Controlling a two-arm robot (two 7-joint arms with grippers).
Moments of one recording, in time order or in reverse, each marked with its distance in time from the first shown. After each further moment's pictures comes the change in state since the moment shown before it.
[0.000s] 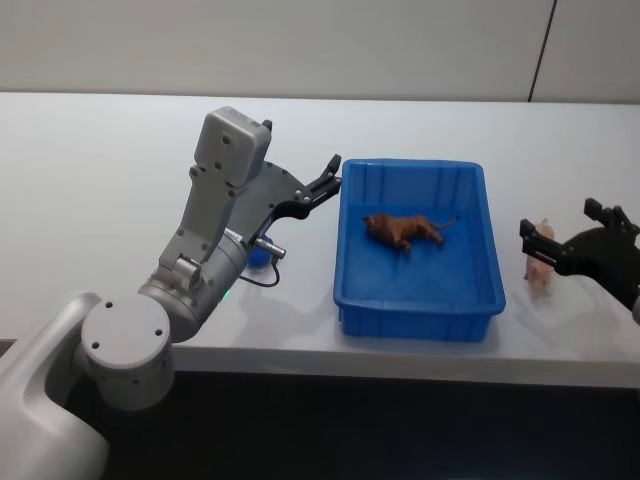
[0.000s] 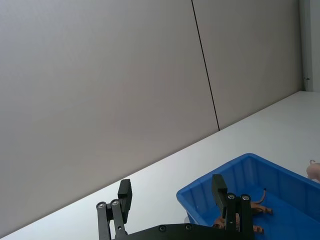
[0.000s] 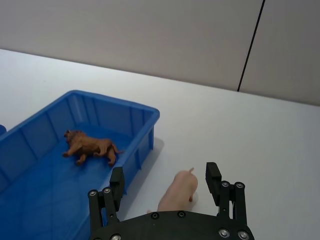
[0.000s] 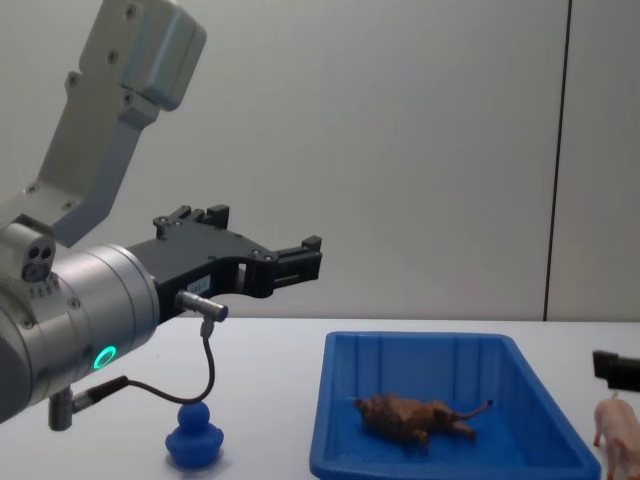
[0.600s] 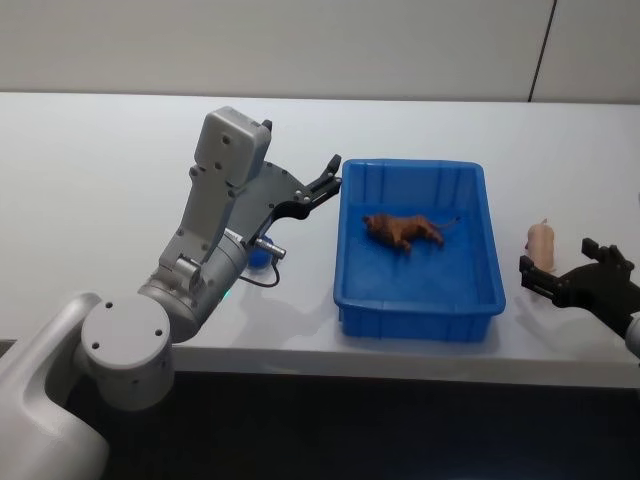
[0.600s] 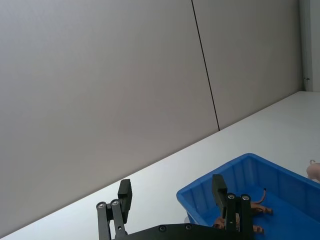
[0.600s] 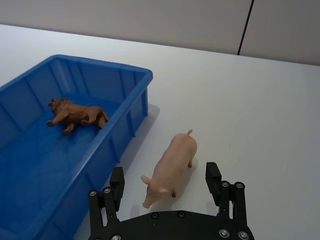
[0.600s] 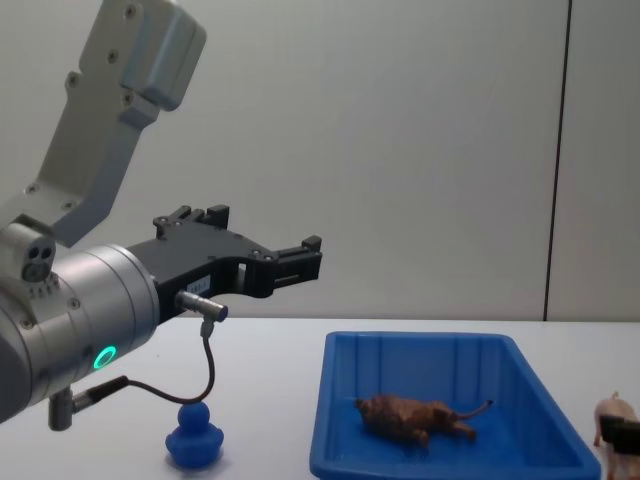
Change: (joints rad) left arm 0.000 0.000 0.000 0.000 0.000 0.000 0.000; right arm -0.014 -0.011 -0.010 0.050 0.004 0.048 -0.022
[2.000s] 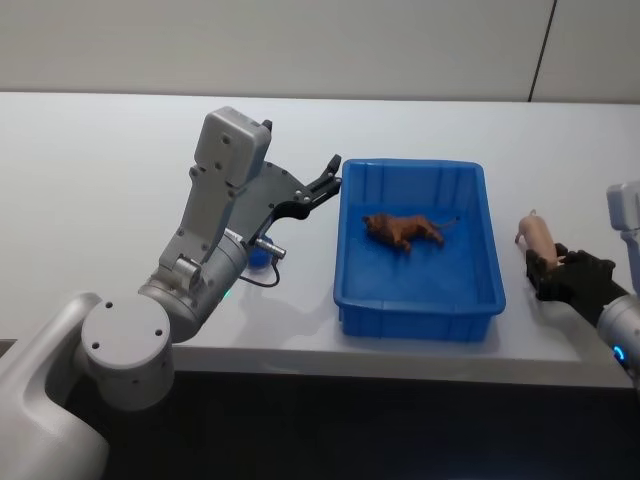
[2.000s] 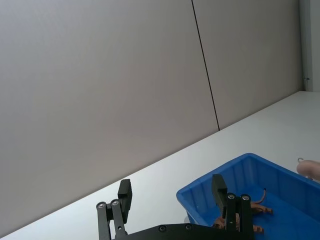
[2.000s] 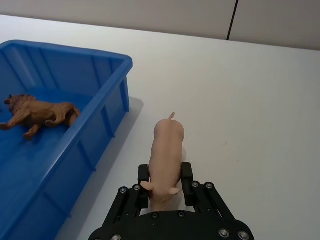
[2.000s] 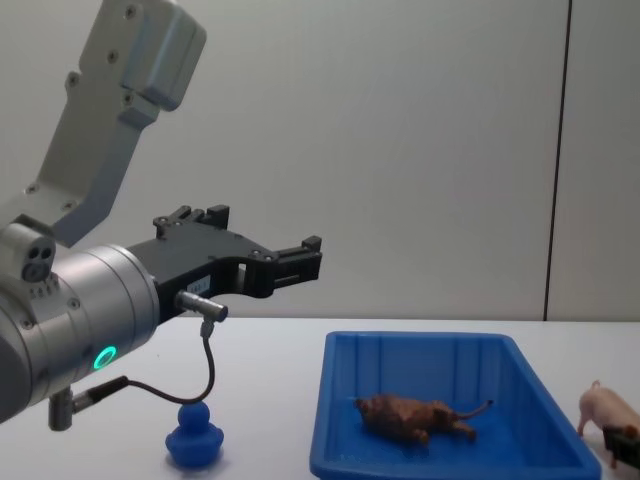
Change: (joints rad) left arm 0.000 0.000 0.000 0.000 0.000 0.000 0.000; right arm 0.106 -0.080 -0.032 0.169 -0.061 -0.010 -0.062
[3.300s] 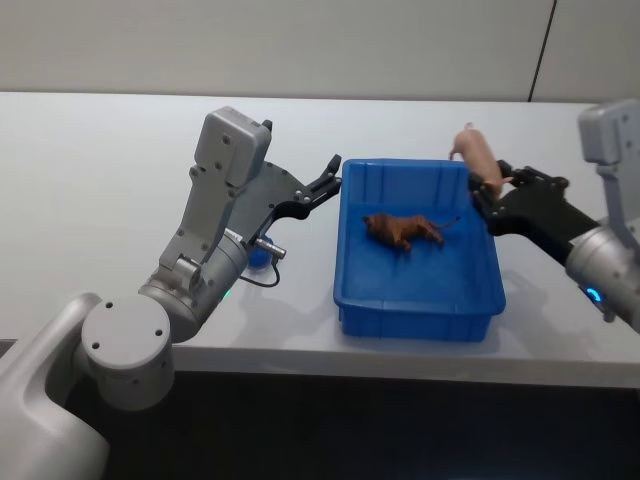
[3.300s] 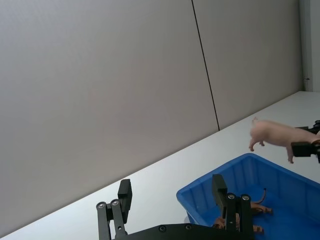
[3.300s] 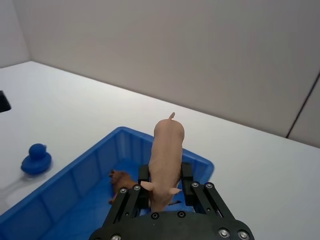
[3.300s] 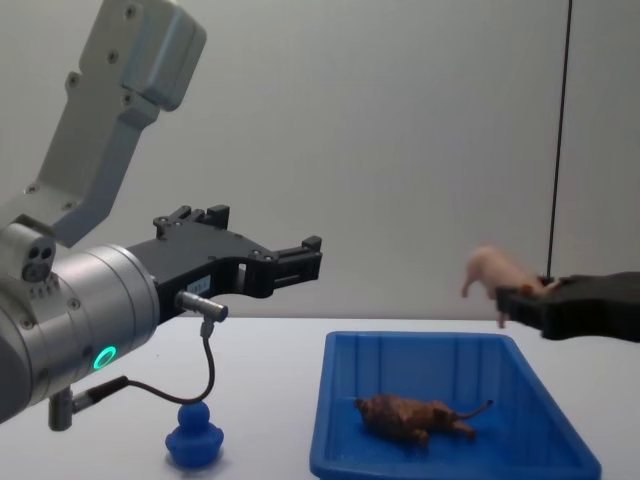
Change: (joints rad) left arm 0.000 0.000 0.000 0.000 0.000 0.000 0.000; right arm 0.059 -0.024 -0.028 -0.145 -0.062 -0.045 0.182
